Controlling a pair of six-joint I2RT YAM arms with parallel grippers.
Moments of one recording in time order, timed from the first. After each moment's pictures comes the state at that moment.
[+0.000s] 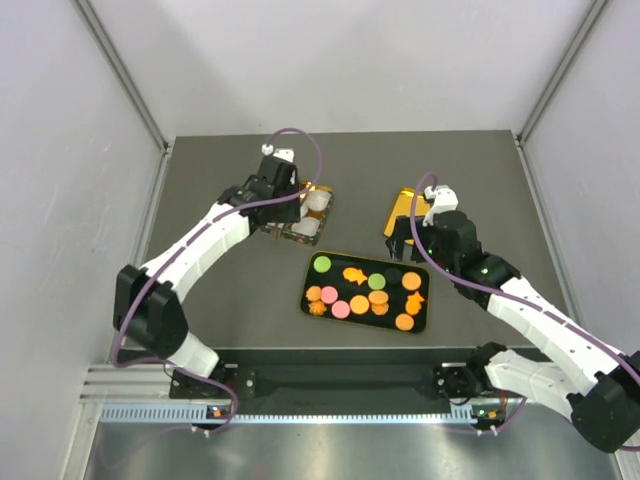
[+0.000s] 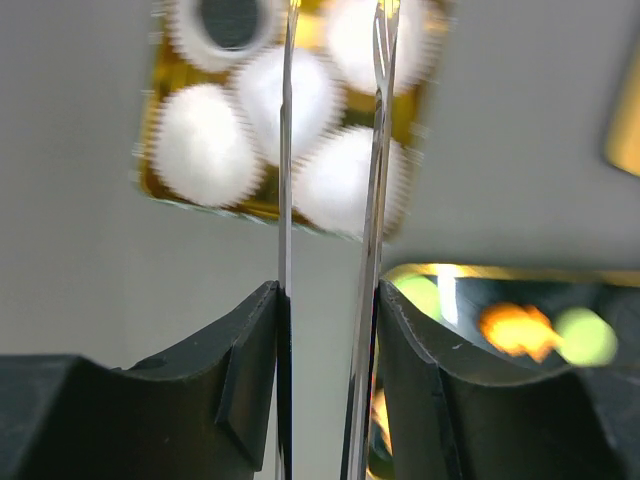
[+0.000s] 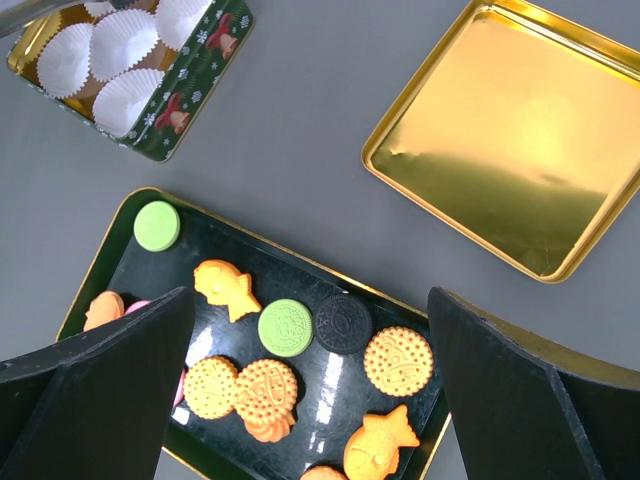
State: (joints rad) left arm -0.50 1.57 1.33 -0.59 -0.21 -0.36; right arm 0.57 0.97 0.74 -0.27 0.16 0.34
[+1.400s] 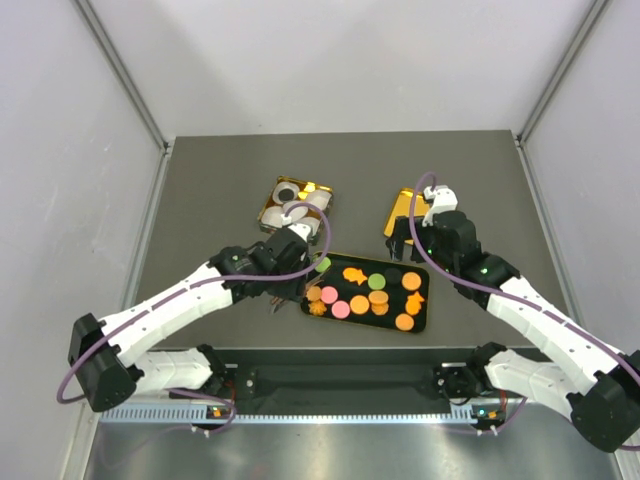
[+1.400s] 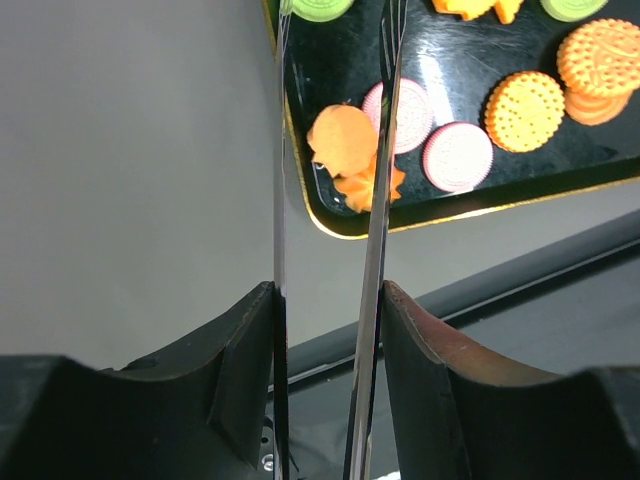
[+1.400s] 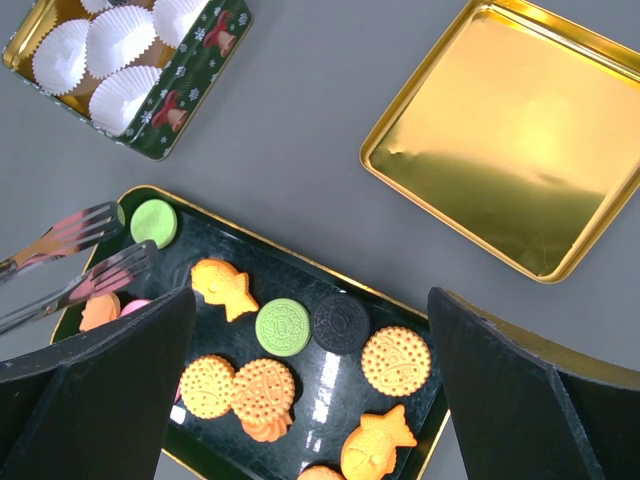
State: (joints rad) left arm -0.87 1.17 0.99 -0.83 -0.16 -0.50; right arm 0.57 0.97 0.74 -0.27 0.16 0.33
